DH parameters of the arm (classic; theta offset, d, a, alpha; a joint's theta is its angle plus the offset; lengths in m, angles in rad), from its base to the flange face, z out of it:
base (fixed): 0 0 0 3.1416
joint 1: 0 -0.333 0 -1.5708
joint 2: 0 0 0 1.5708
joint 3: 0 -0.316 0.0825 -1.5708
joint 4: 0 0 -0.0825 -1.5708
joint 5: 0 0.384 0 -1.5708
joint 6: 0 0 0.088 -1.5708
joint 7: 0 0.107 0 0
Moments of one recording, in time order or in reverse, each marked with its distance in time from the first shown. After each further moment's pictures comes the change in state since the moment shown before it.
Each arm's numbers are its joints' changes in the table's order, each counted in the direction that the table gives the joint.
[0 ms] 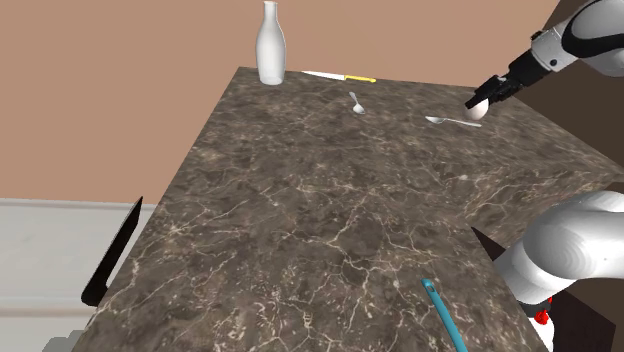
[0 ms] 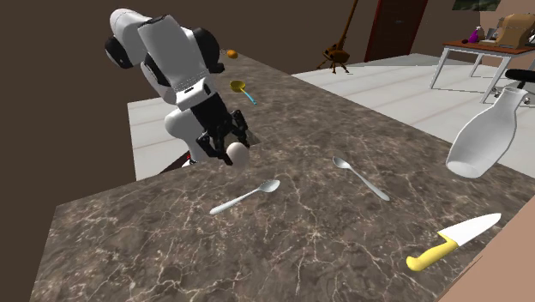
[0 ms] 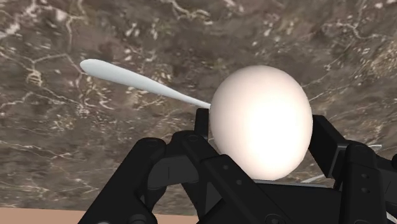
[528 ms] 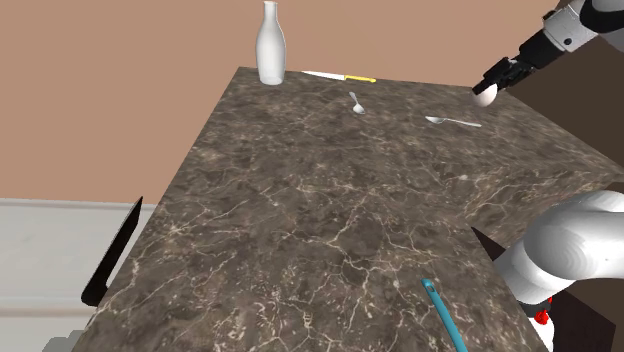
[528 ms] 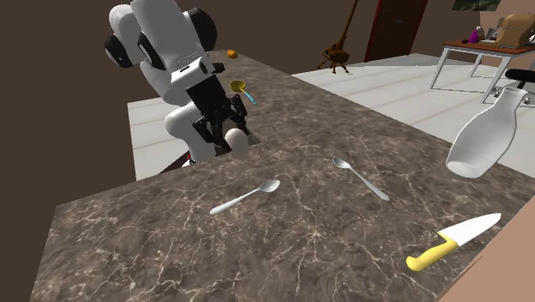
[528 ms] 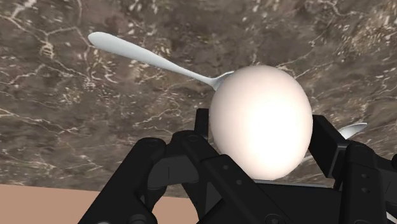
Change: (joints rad) arm -0.012 -0.005 -0.028 0.105 0.015 0.097 0.022
